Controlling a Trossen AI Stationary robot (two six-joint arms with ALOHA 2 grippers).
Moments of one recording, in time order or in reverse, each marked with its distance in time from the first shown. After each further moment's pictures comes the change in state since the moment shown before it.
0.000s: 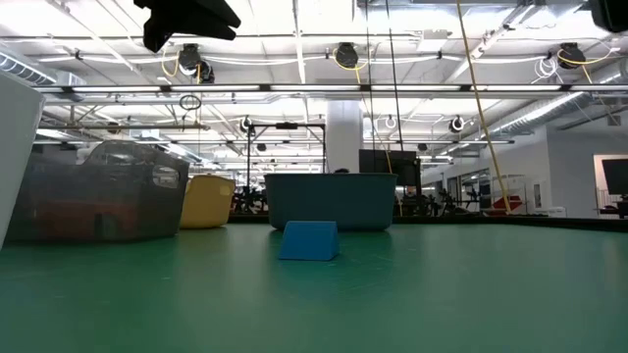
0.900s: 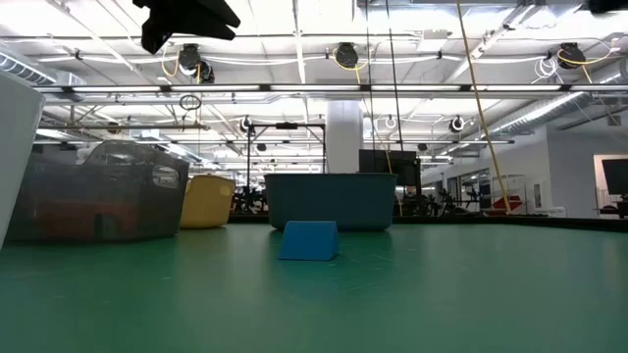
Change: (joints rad) left arm -0.003 0.000 0.000 -0.002 -0.001 -0.041; right arm -0.009 0.187 0.315 -0.529 0.026 -0.121
